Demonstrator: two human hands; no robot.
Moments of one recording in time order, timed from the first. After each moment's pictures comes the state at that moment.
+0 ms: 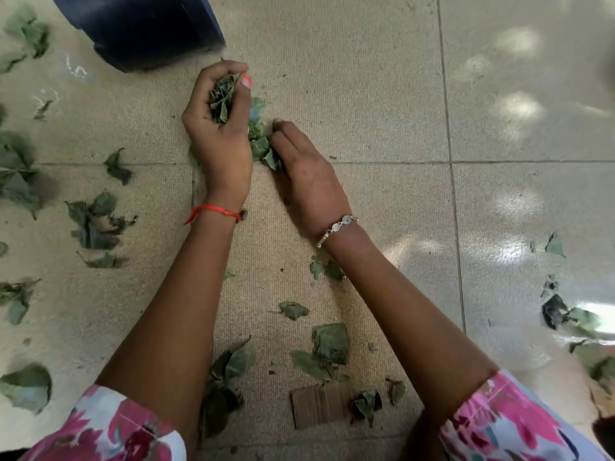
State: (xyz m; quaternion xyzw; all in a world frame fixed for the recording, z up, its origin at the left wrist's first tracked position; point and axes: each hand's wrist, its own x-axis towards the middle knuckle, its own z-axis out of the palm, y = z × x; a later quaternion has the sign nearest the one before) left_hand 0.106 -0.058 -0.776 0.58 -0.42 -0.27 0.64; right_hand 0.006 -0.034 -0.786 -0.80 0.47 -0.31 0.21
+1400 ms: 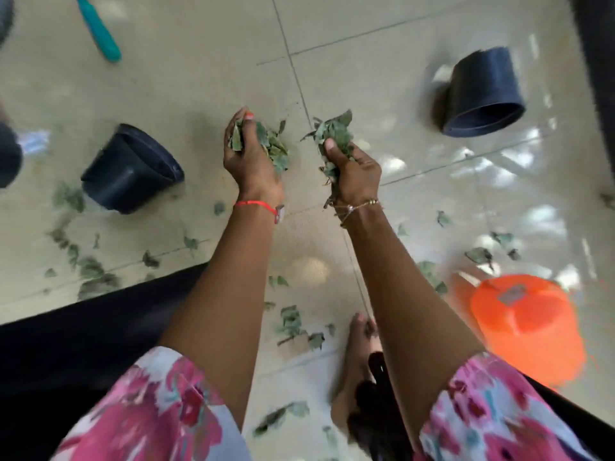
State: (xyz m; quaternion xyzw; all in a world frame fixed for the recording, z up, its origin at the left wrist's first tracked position) left_hand -0.031 -0.144 -0.609 0.64 -0.03 -0.51 0.57; right_hand -0.125 -0.100 -0.607 -0.04 0.62 -0.57 0.54
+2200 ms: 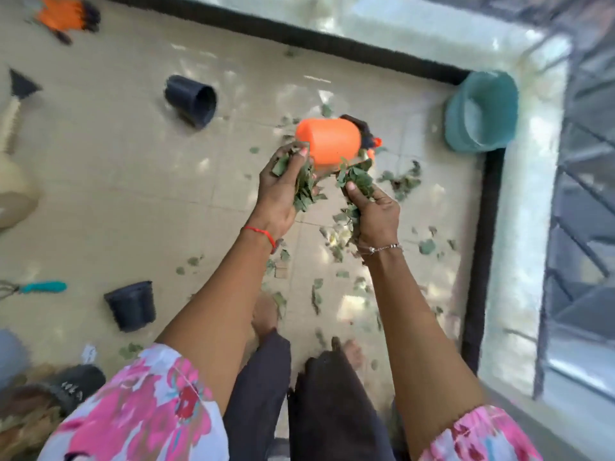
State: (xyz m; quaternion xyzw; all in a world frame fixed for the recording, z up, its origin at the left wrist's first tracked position) left_hand -0.126 0.110 -0.259 0.35 -0.41 -0.84 -0.02; right_hand -0.132 0.237 -0.271 0.31 0.60 -0.71 0.17
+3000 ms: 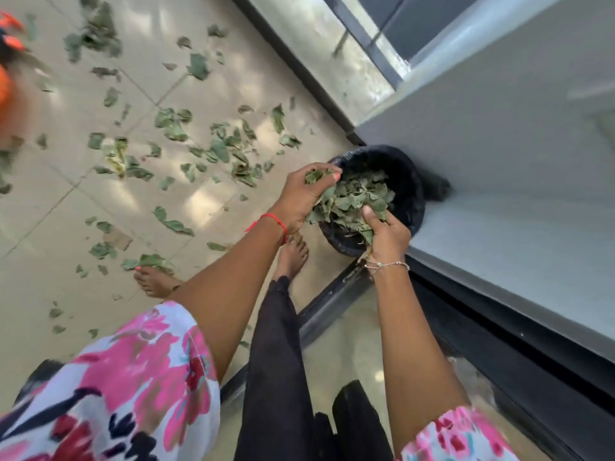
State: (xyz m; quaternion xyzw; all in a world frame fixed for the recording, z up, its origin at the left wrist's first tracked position) left_hand 0.184 0.567 -0.374 0.03 -0.64 -0.55 -0.54; right_hand 0.316 0.630 -0.368 0.72 0.39 -0.56 -0.10
